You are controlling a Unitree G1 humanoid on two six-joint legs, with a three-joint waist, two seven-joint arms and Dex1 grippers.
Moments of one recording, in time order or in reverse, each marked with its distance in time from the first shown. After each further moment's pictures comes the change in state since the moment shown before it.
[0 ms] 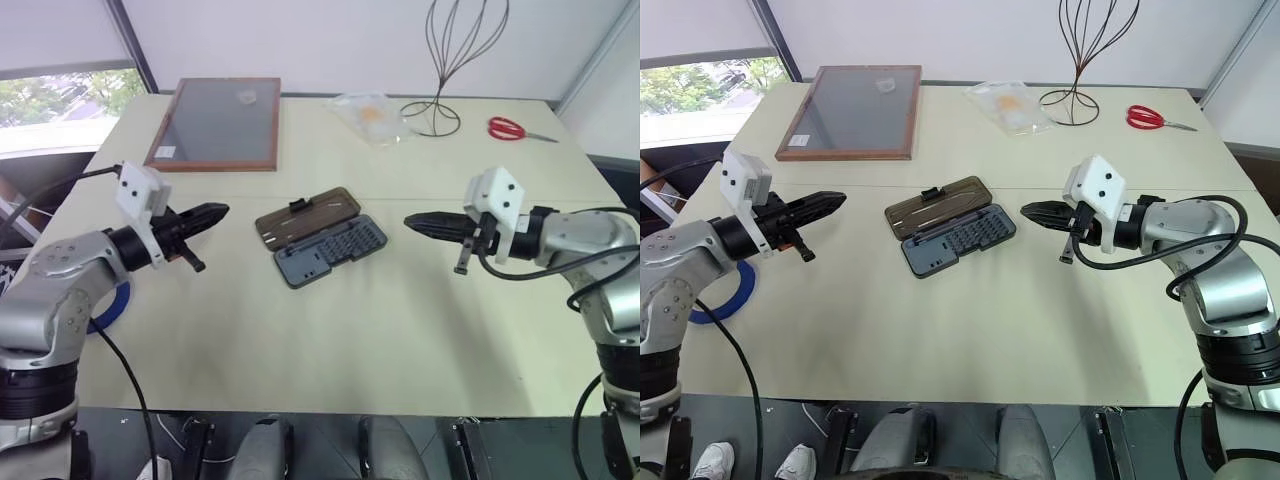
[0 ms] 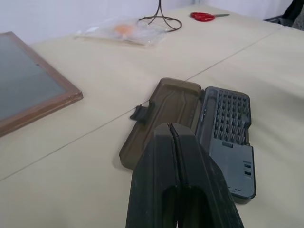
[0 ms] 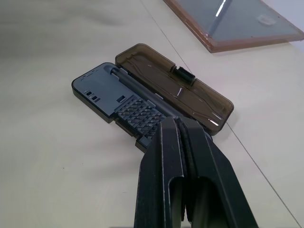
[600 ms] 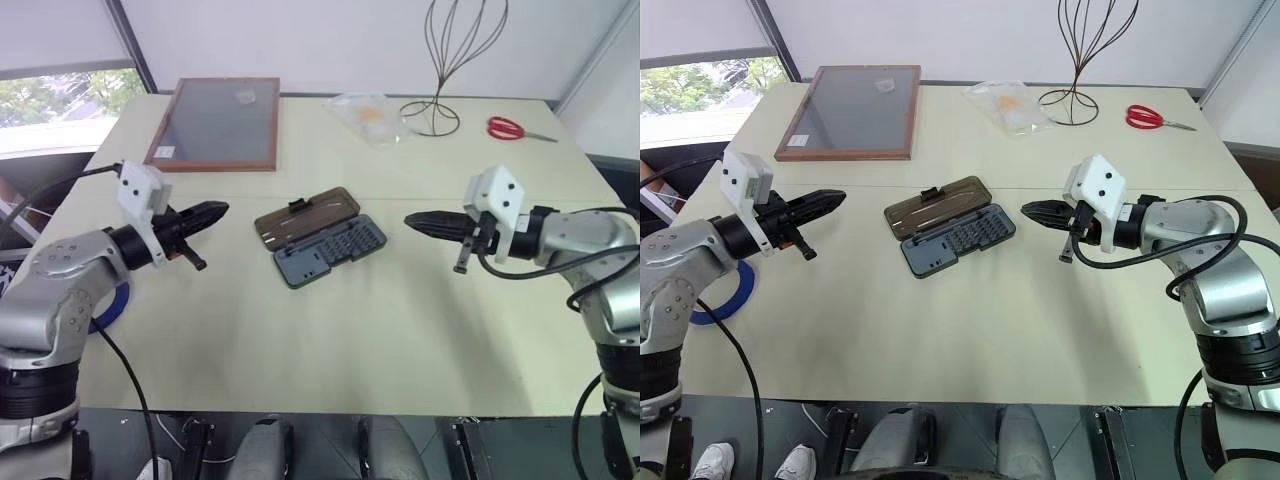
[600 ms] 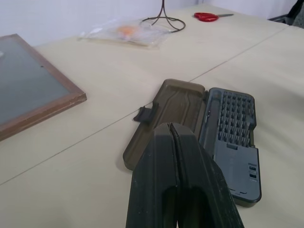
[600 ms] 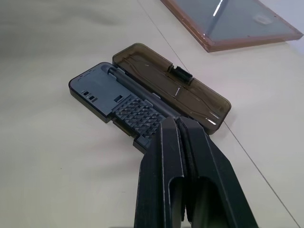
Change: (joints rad) left arm -0.003 -0.003 -0.006 0.001 0.006 -0.001 0.022; right arm -0.001 0.001 0.003 0.002 -0.002 -0.001 -0.012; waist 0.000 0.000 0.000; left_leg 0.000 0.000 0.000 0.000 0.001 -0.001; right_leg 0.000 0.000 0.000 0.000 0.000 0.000
